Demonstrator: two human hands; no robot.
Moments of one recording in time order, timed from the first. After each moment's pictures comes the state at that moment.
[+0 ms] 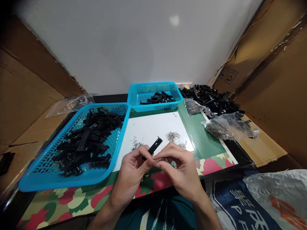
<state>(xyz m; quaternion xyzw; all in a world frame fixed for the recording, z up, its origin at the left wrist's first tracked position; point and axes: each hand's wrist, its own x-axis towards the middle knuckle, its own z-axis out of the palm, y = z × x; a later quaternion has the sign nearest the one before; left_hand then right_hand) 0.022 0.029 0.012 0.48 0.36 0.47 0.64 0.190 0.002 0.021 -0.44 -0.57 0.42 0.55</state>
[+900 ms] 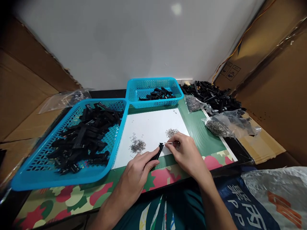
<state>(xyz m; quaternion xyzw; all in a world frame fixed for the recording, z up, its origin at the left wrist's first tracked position) 0.008 0.018 -0.018 0.77 0.45 0.28 0.35 0.220 0.035 0.006 -0.61 -0.64 0.32 0.34</state>
